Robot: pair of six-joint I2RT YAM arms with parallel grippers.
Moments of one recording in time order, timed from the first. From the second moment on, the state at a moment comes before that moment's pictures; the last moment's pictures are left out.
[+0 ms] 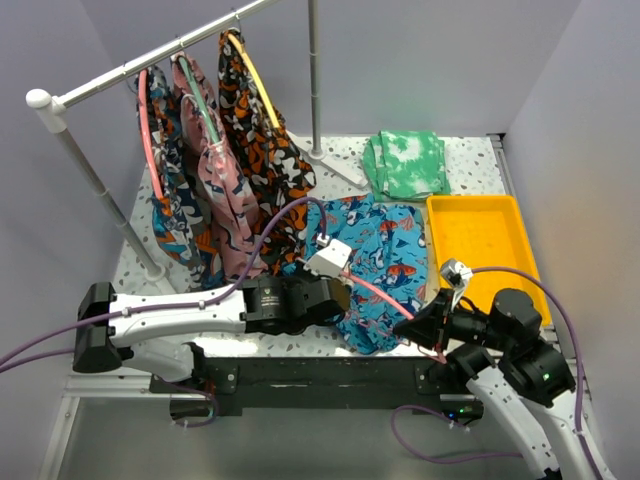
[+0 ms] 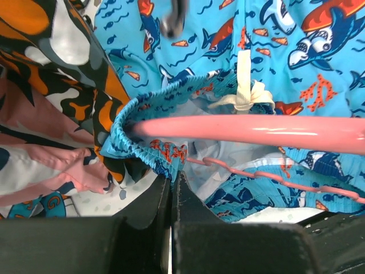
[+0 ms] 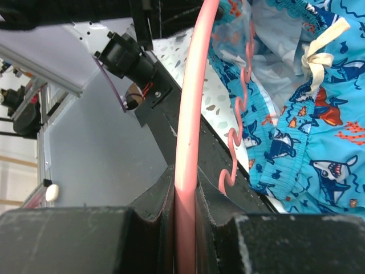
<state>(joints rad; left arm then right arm) -1.36 1.34 1.14 -0.79 -0.81 -0.56 0.48 0.18 0.65 -0.77 -0.68 0.44</state>
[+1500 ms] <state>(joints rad) -1.36 0.96 0.73 -0.01 -0.55 -0.22 0.48 0.02 0.32 -0.43 -0.70 0.58</state>
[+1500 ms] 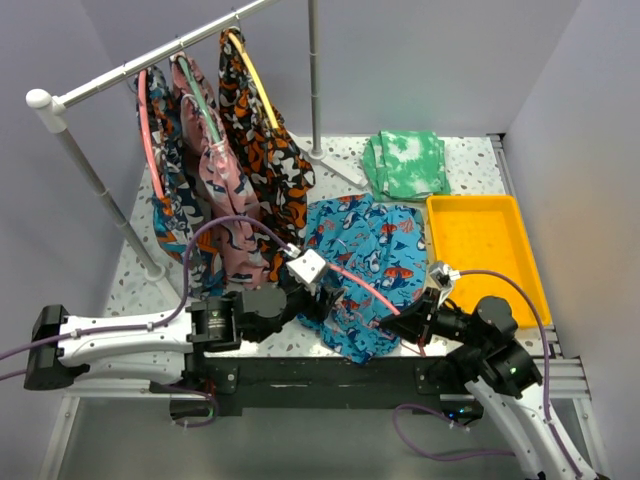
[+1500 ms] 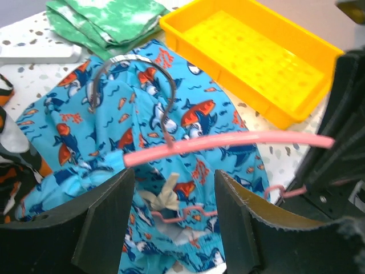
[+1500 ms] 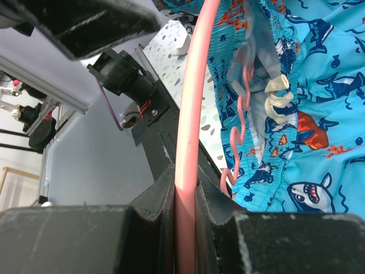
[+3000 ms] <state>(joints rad) -1.14 1.21 0.79 0.20 -0.29 -0.19 0.48 0.12 0.39 -0.50 -0.58 0.58</state>
